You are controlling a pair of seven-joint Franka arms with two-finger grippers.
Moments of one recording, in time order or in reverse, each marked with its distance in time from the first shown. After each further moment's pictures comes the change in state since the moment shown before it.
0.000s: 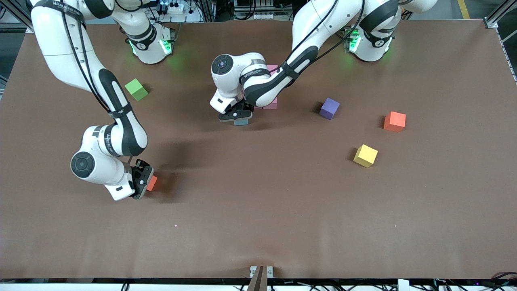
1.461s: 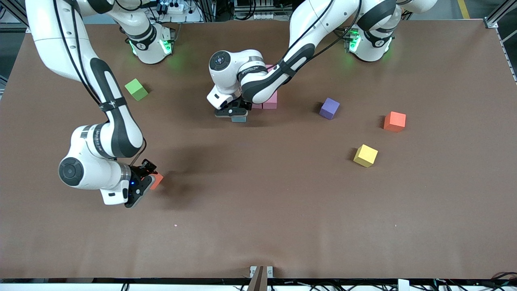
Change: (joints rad) left arm -0.022 0.001 0.004 0.000 0.000 0.000 0.090; right arm 0.001 -0.035 0.041 0.169 0.078 -0.283 0.396
